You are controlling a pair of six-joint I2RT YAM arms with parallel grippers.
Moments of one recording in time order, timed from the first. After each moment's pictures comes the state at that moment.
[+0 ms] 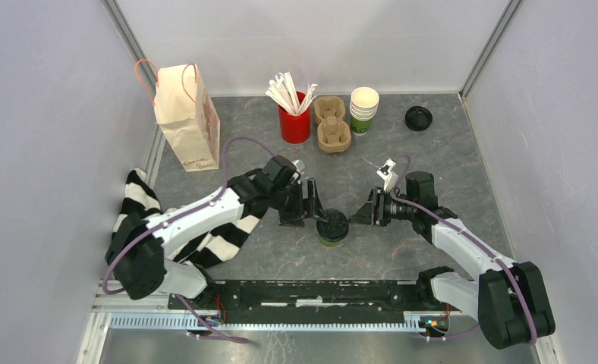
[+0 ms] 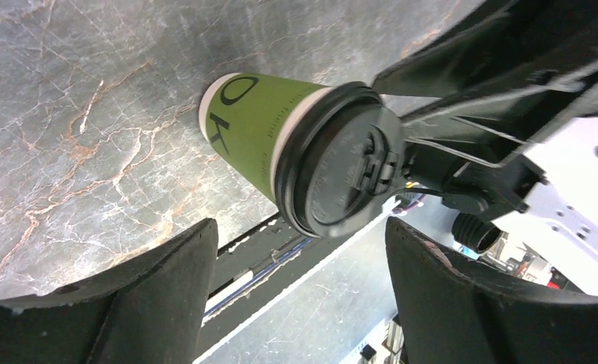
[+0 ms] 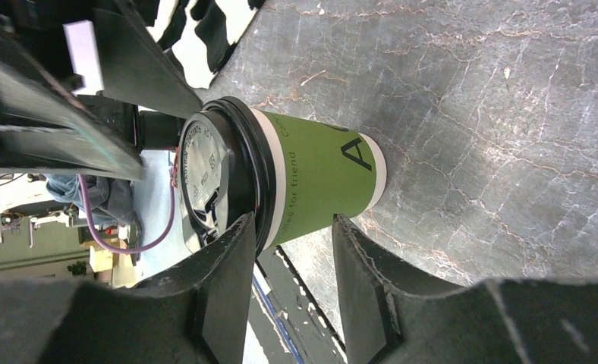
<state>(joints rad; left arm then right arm) -0.80 1.38 0.97 -0.48 0.33 -0.88 0.25 1.08 0.42 -0.03 -0.87 0.47</state>
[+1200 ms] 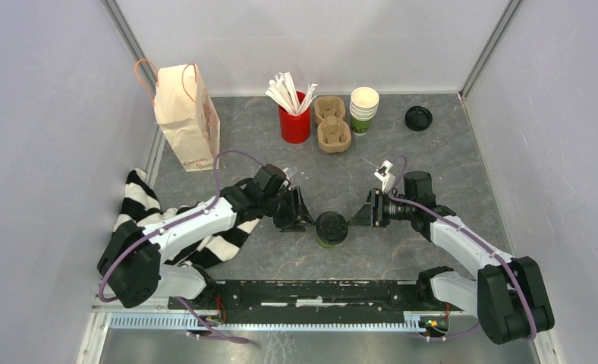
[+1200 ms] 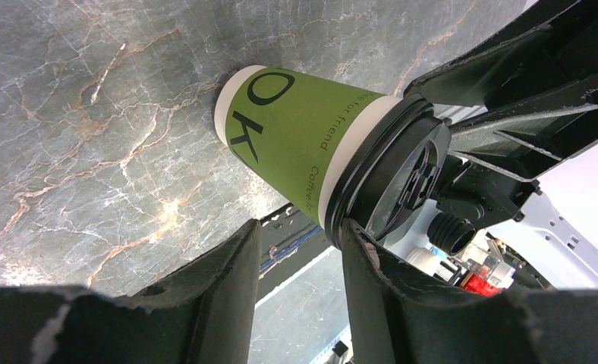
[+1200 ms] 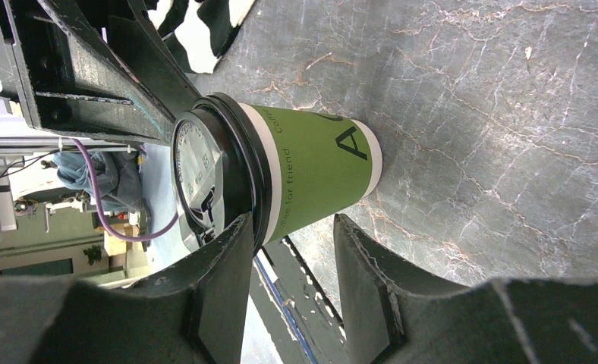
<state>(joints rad) -0.76 1.32 0.81 -0.36 0.38 -0.98 0.26 1.11 0.44 -0.07 -0.90 0.46</state>
